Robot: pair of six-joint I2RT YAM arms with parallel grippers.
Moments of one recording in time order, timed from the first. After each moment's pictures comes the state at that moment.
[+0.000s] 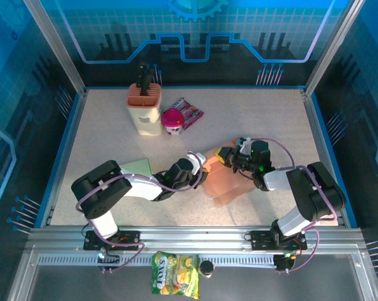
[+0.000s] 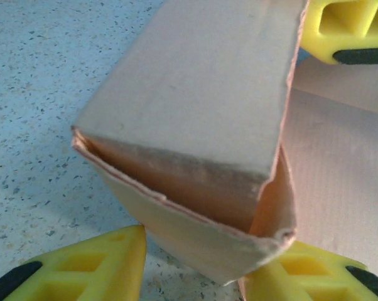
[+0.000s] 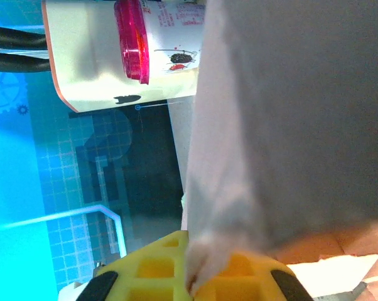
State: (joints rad) left arm -0.86 1.72 0.63 0.54 -0.16 -0.18; right arm 0.30 1.56 0.42 0.81 -0.68 1.38
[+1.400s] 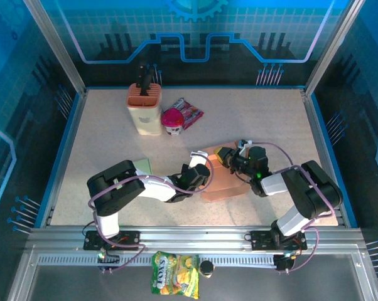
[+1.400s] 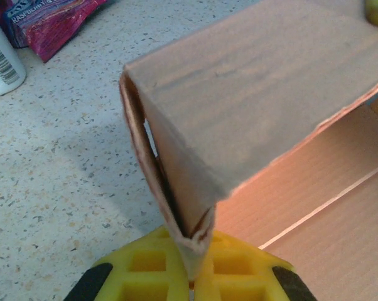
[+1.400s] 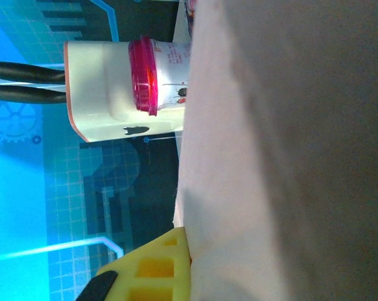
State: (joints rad) left arm -0.98 1.84 0.79 0.39 -0.61 -0.41; right arm 0.37 1.58 0.36 0.97 -0.47 1.44
